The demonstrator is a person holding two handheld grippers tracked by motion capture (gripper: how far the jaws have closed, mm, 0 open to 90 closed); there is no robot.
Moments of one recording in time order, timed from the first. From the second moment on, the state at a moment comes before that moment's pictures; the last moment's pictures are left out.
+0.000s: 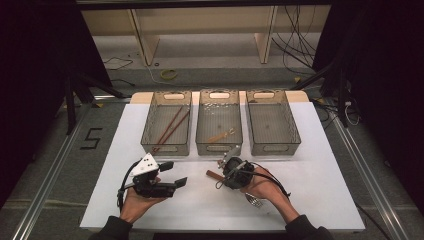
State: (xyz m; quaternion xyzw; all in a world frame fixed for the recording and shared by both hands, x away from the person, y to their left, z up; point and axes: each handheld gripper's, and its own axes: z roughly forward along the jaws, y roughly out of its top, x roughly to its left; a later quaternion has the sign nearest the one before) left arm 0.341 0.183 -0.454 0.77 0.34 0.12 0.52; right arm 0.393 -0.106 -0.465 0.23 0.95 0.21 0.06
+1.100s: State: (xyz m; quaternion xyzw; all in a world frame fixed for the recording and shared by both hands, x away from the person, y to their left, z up) left arm 0.342 0.185 -0.454 0.77 0.34 0.12 0.53; right arm 0.422 -0.162 -0.393 0.30 0.88 0.34 0.10
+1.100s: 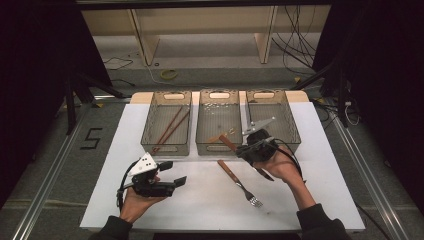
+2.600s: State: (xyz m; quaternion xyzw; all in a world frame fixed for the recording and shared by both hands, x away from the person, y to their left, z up) left arm 0.342 0.187 -0.454 0.76 0.34 0.12 0.54; right arm 0.543 -0.232 -0.346 0.47 0.81 0.31 0.17
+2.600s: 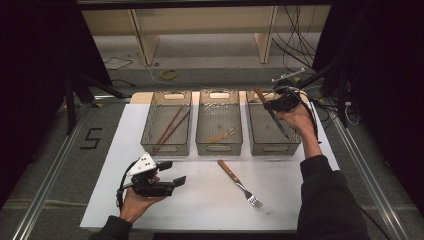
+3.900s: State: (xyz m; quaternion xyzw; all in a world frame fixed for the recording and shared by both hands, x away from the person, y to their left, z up) left arm 0.342 0.187 -0.454 0.76 0.34 0.11 0.54; right arm 0.563 -0.230 -0.368 0.52 0.79 0.30 0.15
